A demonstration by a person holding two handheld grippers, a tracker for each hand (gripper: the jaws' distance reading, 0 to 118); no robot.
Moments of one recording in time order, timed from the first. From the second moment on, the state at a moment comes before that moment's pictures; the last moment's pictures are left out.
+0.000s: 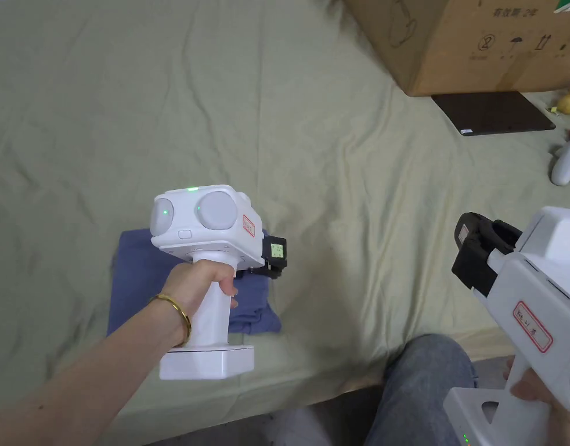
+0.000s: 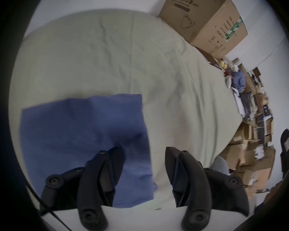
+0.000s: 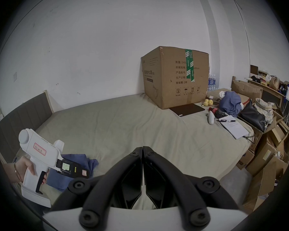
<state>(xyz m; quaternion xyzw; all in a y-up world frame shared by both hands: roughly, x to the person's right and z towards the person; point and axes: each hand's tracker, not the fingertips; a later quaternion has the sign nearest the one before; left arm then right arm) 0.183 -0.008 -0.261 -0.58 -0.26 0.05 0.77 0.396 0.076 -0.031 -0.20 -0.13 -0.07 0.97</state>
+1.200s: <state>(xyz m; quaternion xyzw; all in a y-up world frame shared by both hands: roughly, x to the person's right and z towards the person) 0.144 0.032 -0.264 -0.36 -0.24 0.04 0.90 0.378 0.082 -0.054 -0.22 -0.10 -0.05 0.97</state>
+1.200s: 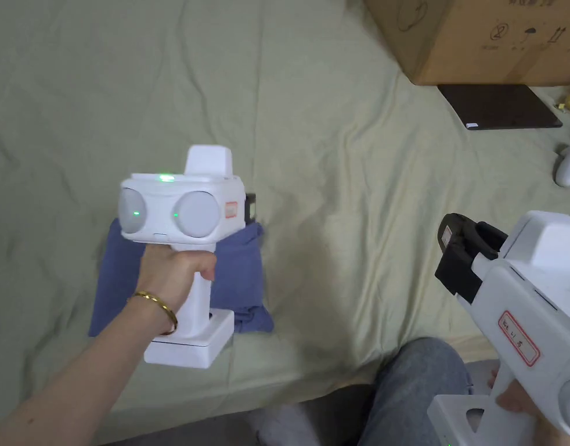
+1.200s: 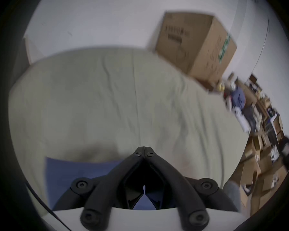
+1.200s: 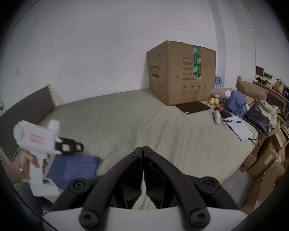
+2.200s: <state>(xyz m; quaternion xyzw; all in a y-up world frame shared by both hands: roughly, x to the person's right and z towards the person) -0.084 0.079 -0.181 -0.24 -0.05 0.08 0.97 0.173 -0.070 -0.202 -0.39 0.05 0.01 0.92</state>
